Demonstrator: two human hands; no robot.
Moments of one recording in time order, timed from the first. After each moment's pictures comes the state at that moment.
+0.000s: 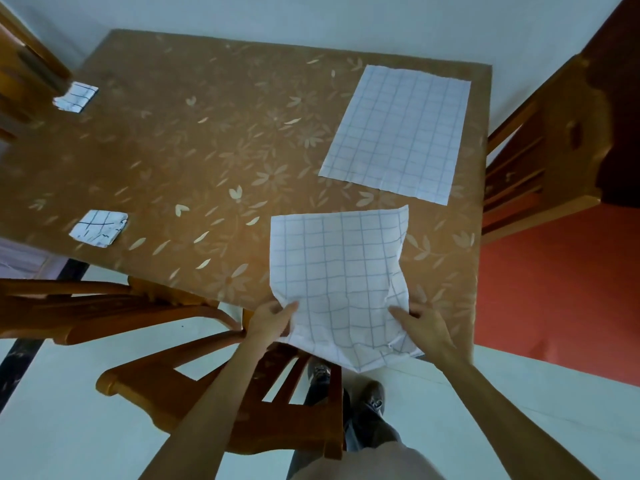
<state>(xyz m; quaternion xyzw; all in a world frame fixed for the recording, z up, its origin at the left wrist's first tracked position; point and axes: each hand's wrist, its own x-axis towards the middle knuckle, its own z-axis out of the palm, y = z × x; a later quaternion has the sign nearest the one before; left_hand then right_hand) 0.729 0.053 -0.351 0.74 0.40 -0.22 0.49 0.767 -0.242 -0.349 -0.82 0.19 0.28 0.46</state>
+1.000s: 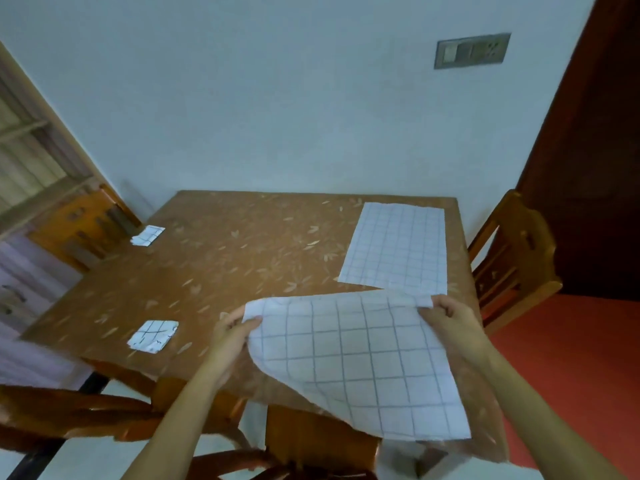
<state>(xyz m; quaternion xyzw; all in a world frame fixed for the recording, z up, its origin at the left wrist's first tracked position) 0.746 0.158 -0.159 0.74 0.24 0.00 0.63 0.799 -0.220 -0.168 -0.76 0.07 0.08 0.64</state>
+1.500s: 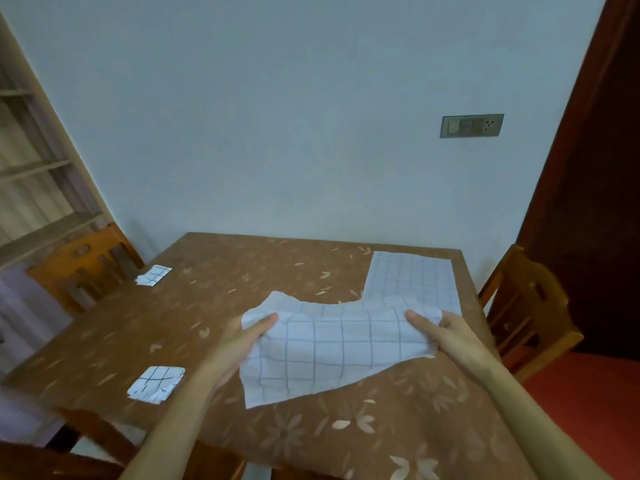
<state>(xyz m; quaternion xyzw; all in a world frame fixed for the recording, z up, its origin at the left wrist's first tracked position) 0.765 0.217 -0.097 0.75 0.12 -0.03 0.65 0.809 -0.142 -0.112 -0.76 -0.02 0.09 0.65</state>
